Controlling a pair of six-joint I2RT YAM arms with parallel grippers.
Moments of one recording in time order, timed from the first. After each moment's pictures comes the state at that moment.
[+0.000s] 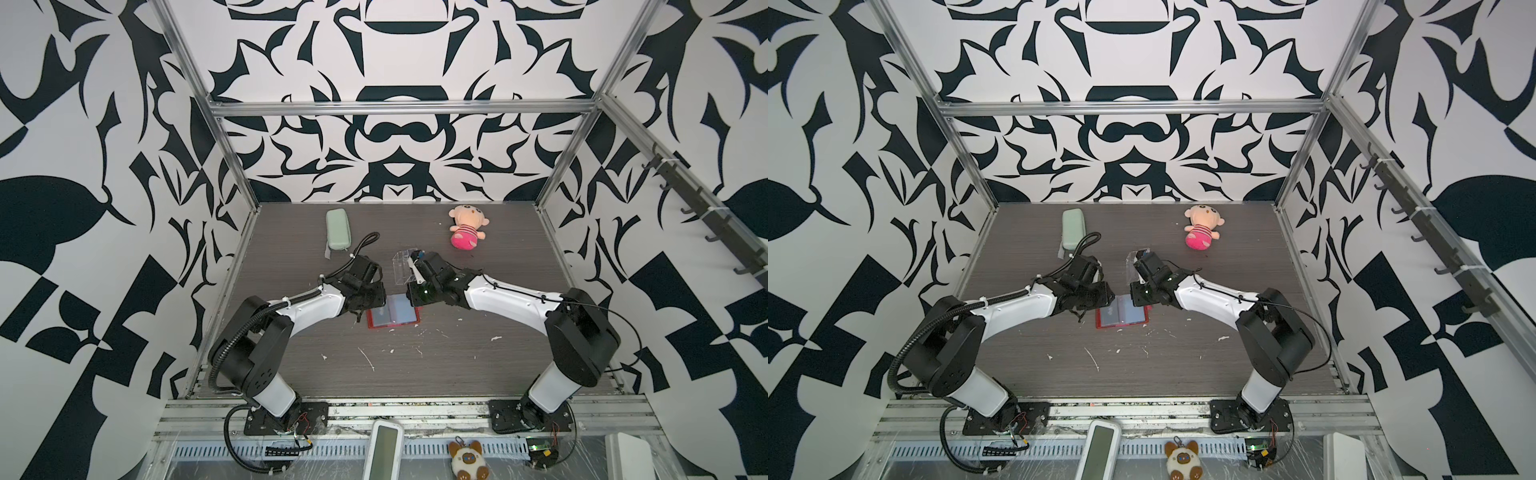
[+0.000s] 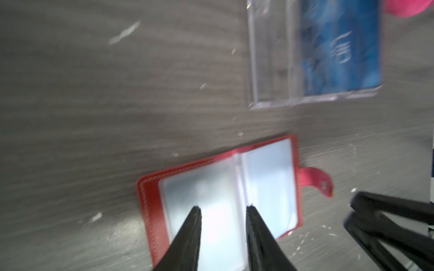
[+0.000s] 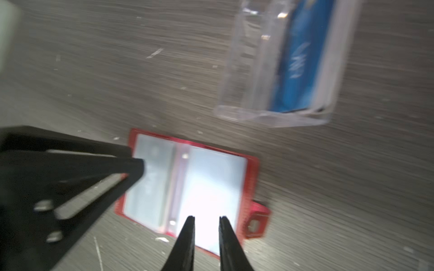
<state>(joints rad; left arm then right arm) -0.63 1.61 0.91 -0.24 0.12 -0.68 0.69 1.66 1.07 -0.38 -0.07 0.49</state>
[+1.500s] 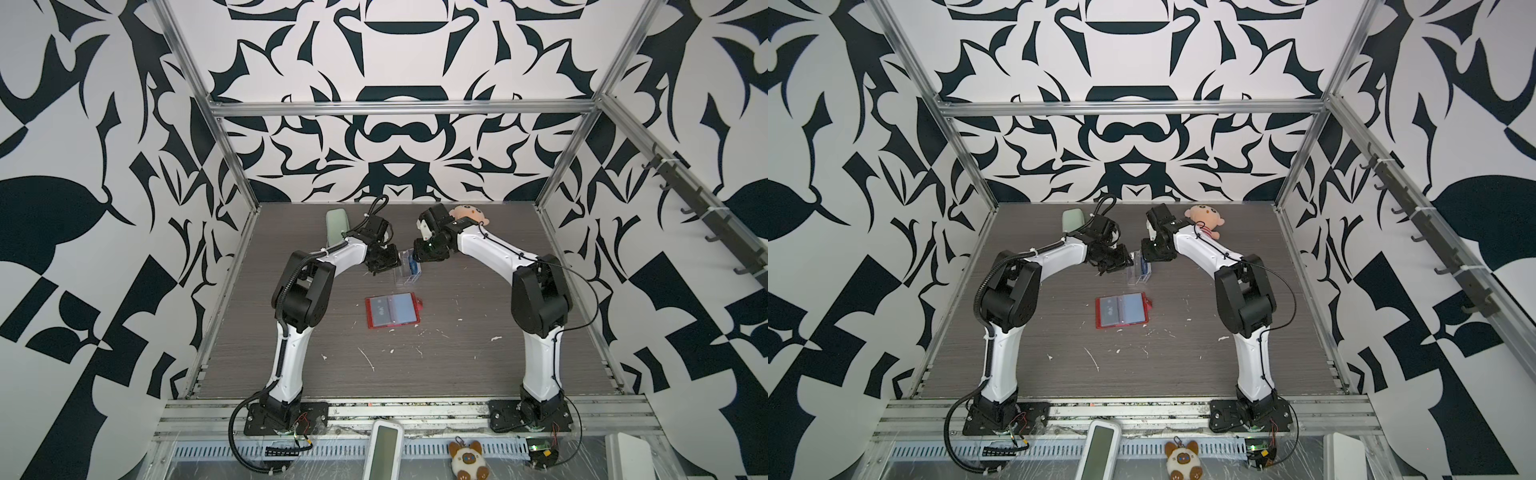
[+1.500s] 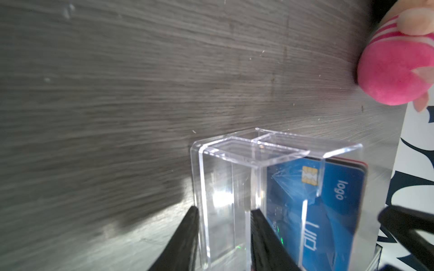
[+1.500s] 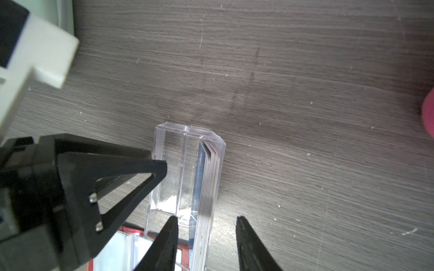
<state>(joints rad) -0.50 2.15 1.57 -0.46 0.35 -0.62 0.48 2.05 1.69 -0.73 -0.14 0.34</state>
